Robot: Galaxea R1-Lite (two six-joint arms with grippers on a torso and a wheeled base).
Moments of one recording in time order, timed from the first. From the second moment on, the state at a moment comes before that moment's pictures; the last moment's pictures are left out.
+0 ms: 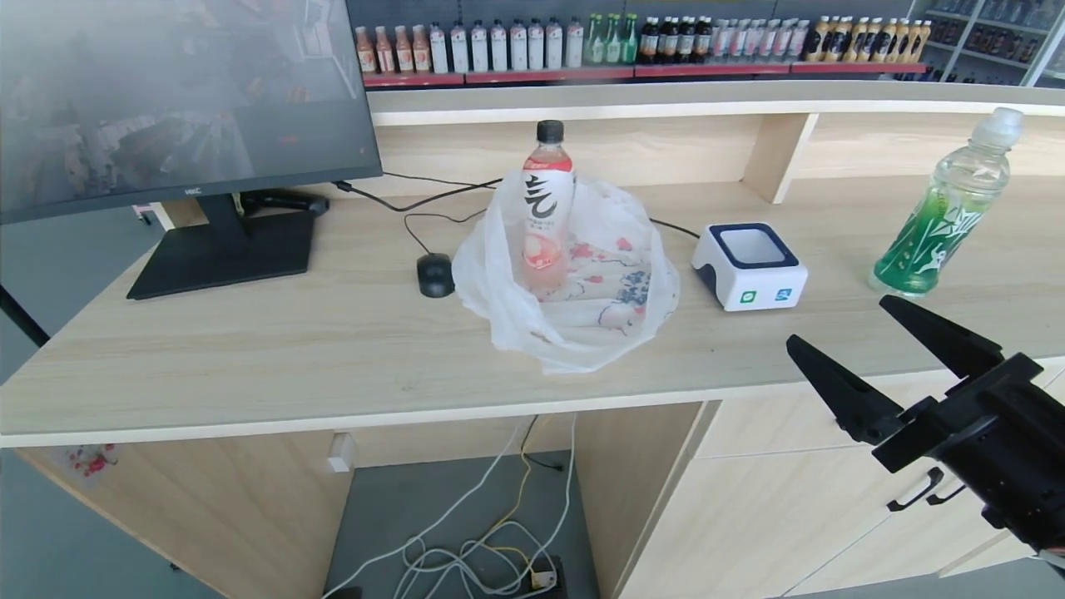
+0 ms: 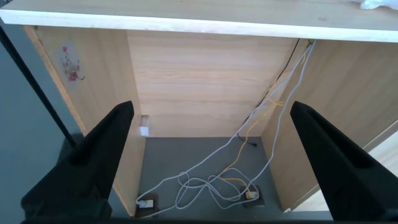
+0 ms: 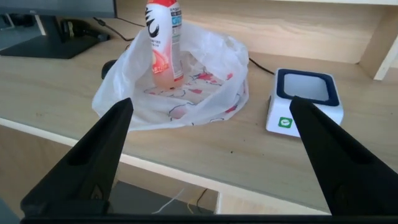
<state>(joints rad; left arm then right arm) 0.00 0.00 0.00 0.00 0.00 0.00 0.46 1.42 -0.15 -1.57 -0.04 -0.11</state>
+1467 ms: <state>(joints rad) 0.00 0.00 0.00 0.00 0.00 0.00 0.46 1.43 -0.19 -1.57 -0.04 -0.10</state>
